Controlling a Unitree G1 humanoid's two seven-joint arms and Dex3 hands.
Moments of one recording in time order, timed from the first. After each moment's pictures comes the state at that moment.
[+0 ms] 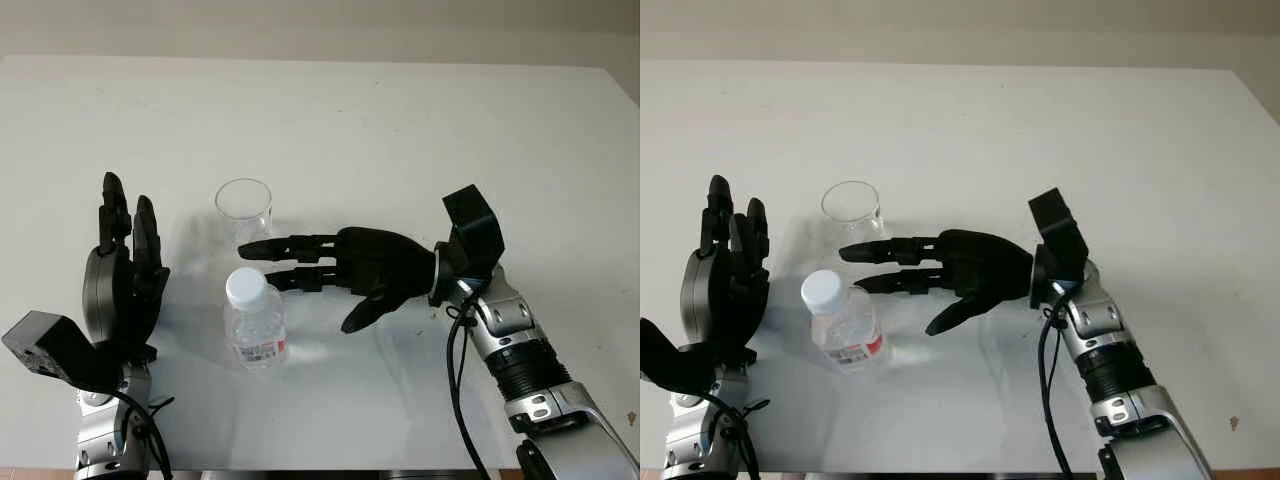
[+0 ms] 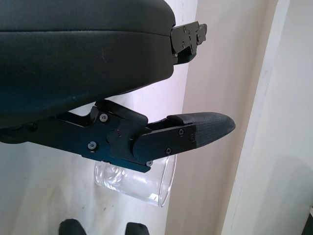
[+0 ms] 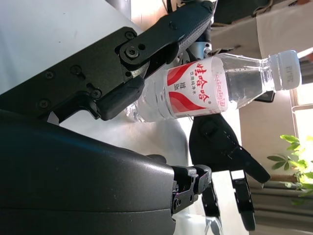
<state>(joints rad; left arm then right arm) -0.09 0.12 0.29 0.09 -0.34 -0.22 -0.18 -0.59 -0.28 0.21 0.41 0.28 0.16 1.17</state>
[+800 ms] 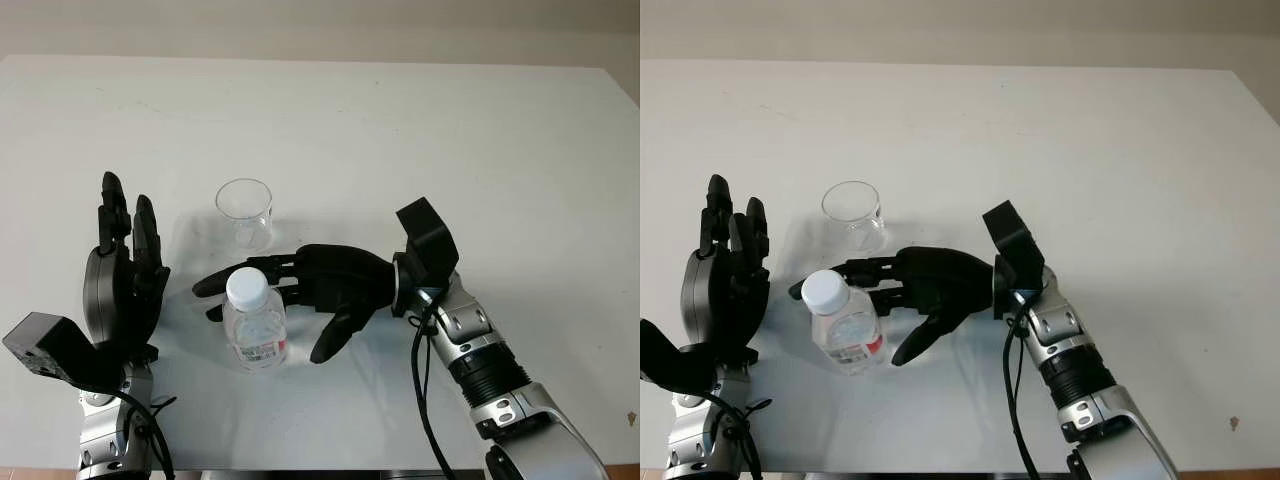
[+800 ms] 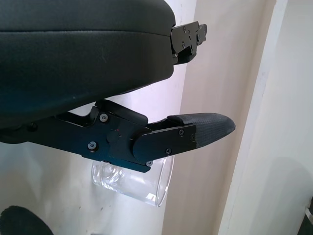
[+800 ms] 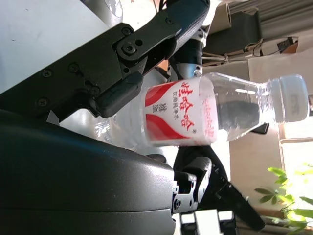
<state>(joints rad) -0.09 0.11 0.29 0.09 -0.34 -0.23 -0.18 -0.59 -0.15 0.26 0.44 0.25 0.10 1.21</state>
